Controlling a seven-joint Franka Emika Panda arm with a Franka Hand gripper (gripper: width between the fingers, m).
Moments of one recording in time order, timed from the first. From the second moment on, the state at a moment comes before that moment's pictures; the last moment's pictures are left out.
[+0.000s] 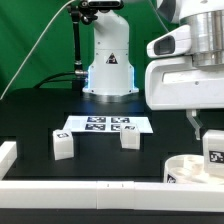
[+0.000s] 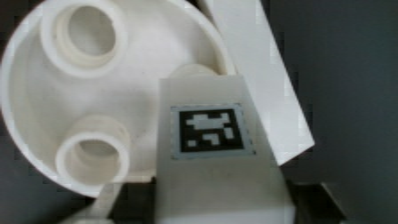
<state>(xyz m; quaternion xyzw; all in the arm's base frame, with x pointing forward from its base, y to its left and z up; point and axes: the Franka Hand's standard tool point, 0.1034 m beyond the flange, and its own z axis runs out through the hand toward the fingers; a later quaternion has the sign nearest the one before) 0.648 0.112 0.085 -0.94 0.32 -0.06 0.08</state>
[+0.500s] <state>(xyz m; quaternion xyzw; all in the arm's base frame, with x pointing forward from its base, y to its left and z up) 0.644 0.113 0.083 -0.84 0.53 -0.03 0.10</state>
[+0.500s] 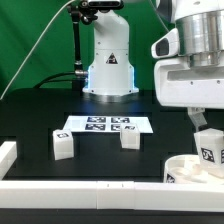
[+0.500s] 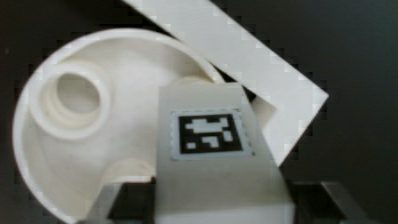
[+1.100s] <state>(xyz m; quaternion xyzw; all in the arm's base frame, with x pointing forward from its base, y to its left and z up) 0.641 0.119 0.081 -0.70 0.71 0.01 0.11</state>
